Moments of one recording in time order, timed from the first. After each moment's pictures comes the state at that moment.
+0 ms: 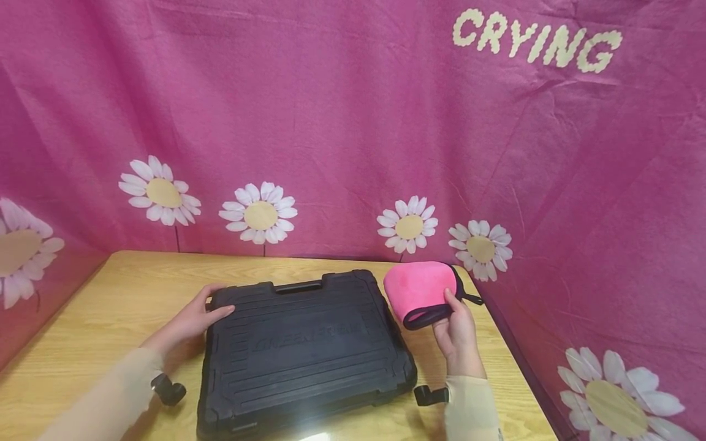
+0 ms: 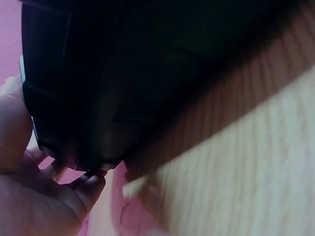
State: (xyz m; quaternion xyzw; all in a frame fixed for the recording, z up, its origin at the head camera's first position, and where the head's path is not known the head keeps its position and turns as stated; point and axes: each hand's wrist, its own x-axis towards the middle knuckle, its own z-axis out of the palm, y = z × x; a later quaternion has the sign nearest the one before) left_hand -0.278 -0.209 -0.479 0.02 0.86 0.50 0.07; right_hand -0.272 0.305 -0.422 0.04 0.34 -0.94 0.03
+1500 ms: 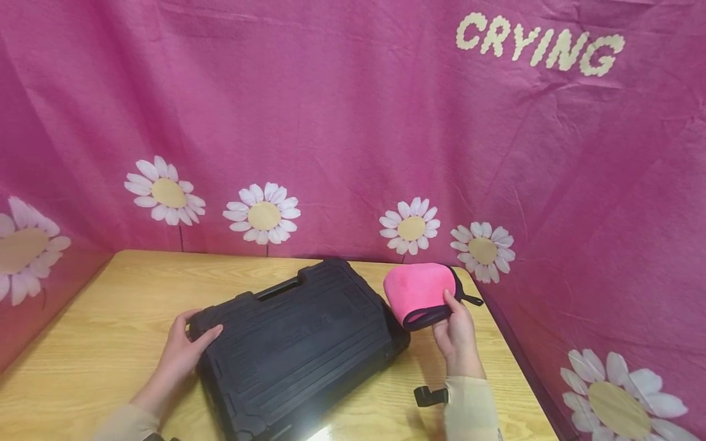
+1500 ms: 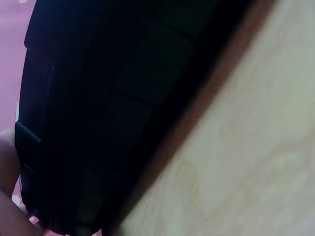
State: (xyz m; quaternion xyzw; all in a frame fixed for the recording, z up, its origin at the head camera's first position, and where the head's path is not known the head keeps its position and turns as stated) left_hand -0.209 -0.192 -0.493 -0.13 0.82 0.56 -0.03; right_hand -0.272 0.301 -0.426 0.02 0.35 -0.94 0.03
